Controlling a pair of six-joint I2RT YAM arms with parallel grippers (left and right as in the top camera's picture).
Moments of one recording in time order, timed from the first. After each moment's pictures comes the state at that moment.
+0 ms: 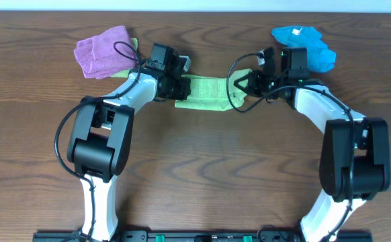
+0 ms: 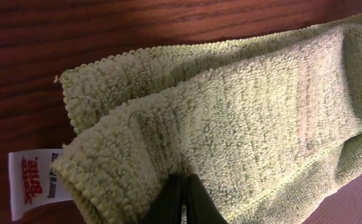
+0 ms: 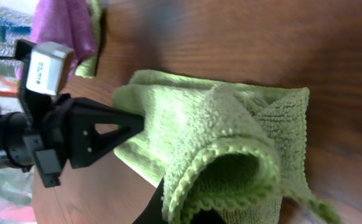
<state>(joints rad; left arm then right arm) -0.30 2.17 1.44 -0.39 0.44 -0.14 0.09 1.96 1.20 -0.16 -0.73 0.40</state>
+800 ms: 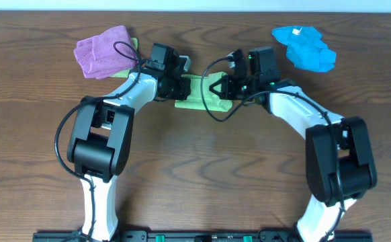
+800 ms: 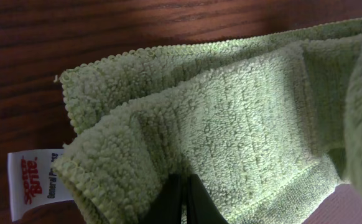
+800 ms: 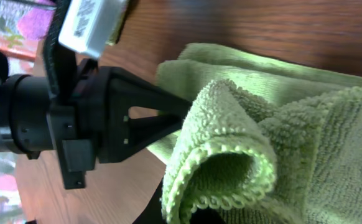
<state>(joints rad) -0.30 2.17 1.44 -0.39 0.45 -0.14 0.28 1.96 1.22 -0.14 -0.65 0.40</state>
